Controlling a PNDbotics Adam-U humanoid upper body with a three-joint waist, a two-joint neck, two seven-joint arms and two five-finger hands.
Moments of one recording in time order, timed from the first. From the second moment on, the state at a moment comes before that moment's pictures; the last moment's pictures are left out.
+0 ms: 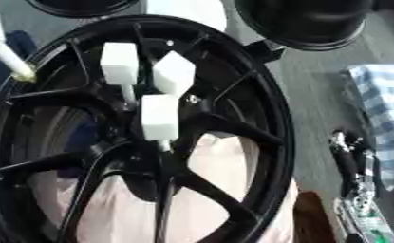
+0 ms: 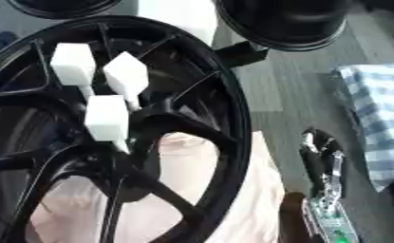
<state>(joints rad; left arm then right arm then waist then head) -0.87 1.01 -0.15 -1.86 -0.41 0.59 -0.53 -0.23 -0.21 -0.25 -1.42 -0.12 -0.21 -0.47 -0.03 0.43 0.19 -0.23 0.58</state>
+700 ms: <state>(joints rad) -0.63 0.83 0.10 -1.49 -0.46 0.61 -0.30 -0.25 -0.21 -0.24 -1.42 -0.13 -0.21 -0.46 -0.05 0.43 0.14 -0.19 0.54</state>
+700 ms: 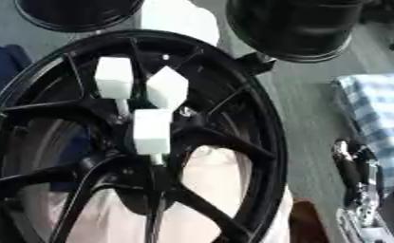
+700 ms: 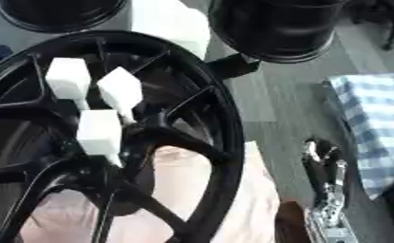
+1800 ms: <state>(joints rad) -0.67 0.61 0.12 -1.54 -0.16 0.33 0.08 -0.25 -0.20 -0.23 -1.42 -0.13 -0.22 -0.46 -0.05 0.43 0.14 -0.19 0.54</state>
